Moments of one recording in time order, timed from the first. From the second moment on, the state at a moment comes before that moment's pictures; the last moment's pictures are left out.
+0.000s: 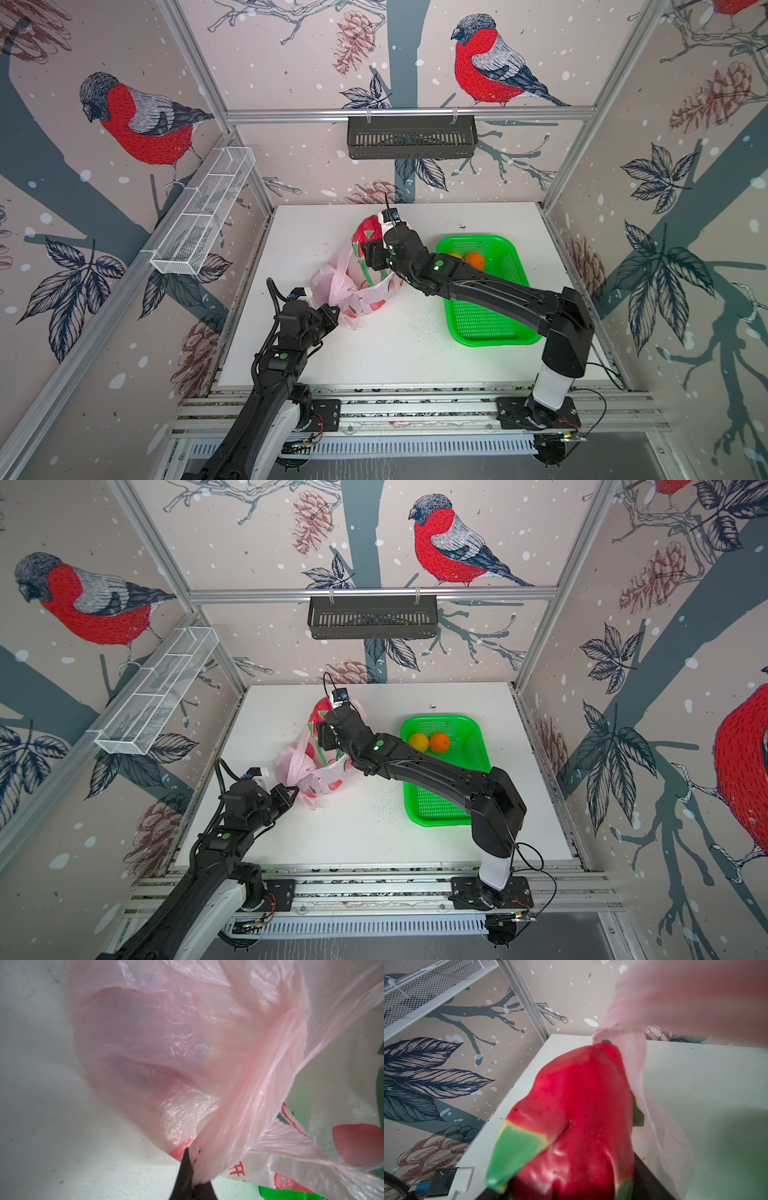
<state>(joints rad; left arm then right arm) -0.11 0.68 0.24 -0.15 0.31 -0.82 1.01 1.78 1.56 -0.19 0.27 0.47</state>
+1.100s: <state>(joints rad) -0.12 0.80 0.26 0.01 0.29 -0.86 1.08 1.69 1.51 -0.09 0.20 0.44</state>
